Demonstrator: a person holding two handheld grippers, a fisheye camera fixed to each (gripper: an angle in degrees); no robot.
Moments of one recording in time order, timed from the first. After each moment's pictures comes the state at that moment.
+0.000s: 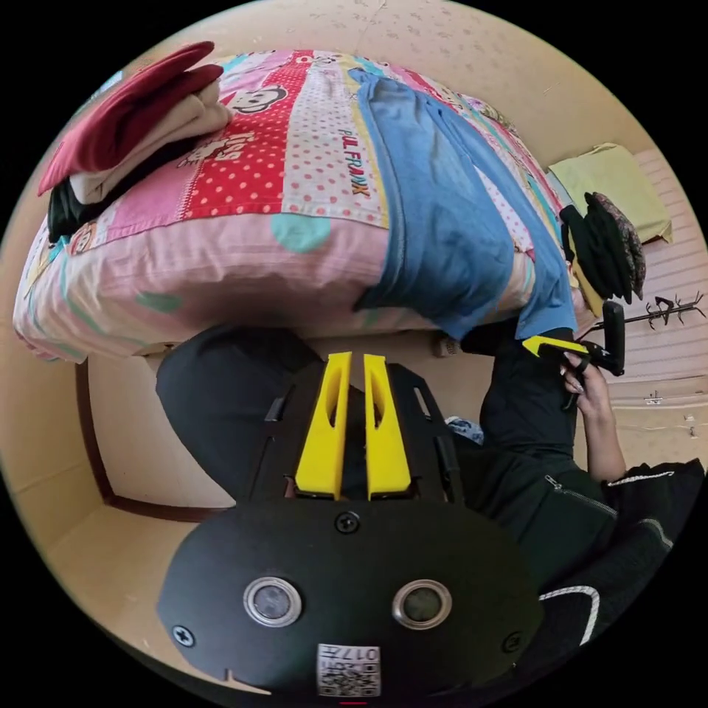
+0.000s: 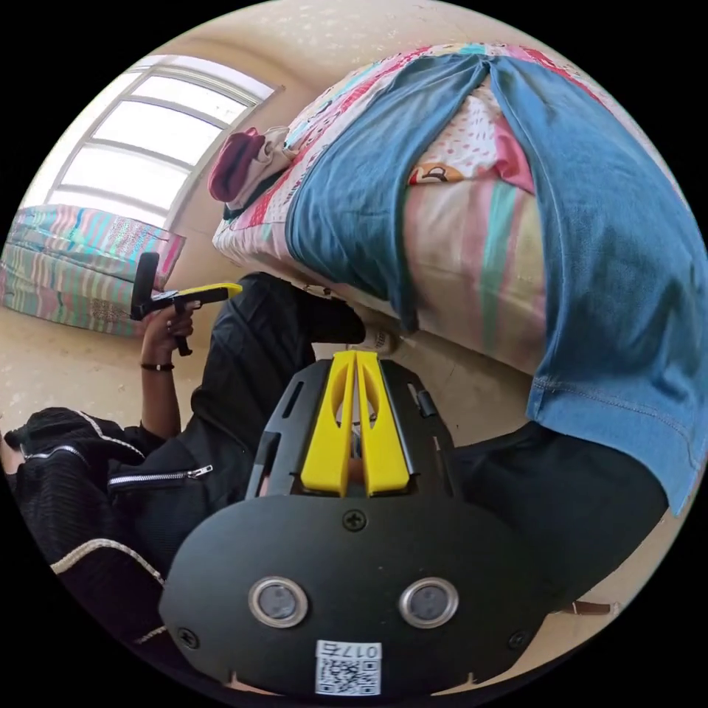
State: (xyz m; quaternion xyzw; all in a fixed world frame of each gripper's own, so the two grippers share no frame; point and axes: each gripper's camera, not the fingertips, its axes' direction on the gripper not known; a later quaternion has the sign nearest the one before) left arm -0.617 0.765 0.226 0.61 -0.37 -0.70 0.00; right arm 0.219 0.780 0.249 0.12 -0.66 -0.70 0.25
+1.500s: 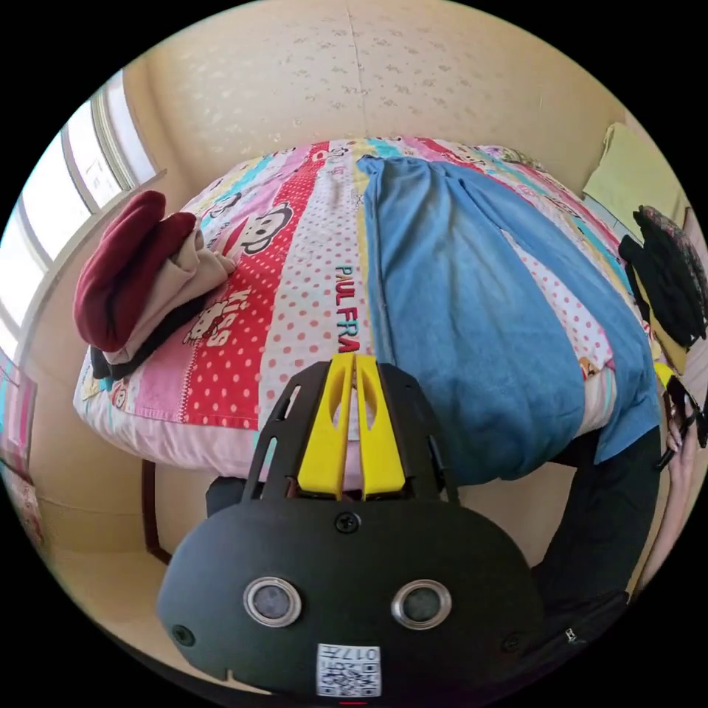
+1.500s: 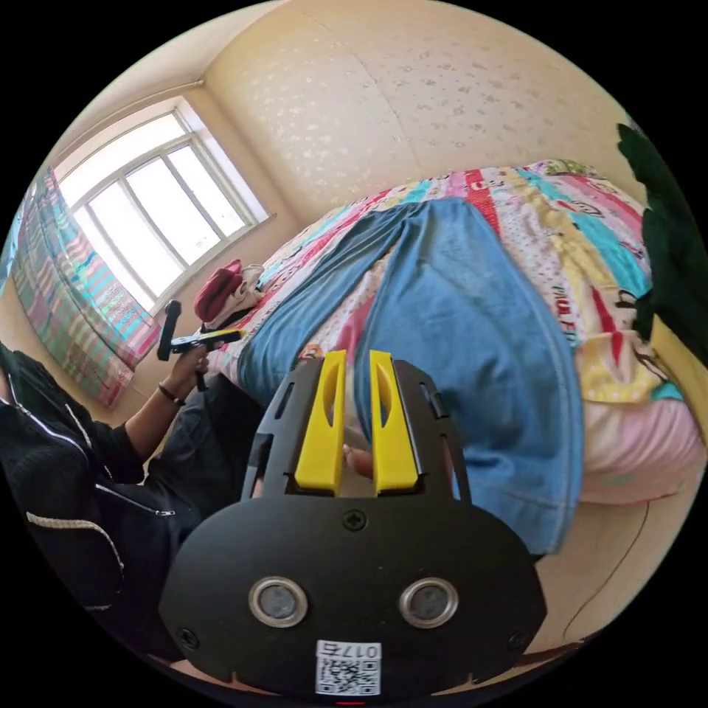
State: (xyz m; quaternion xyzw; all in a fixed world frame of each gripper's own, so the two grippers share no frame) left arm -0.746 1.033 0.249 0.47 -0.50 -0.71 -0.16; right arm 0.218 0.576 0.355 0.24 -0.80 -0.47 0.29
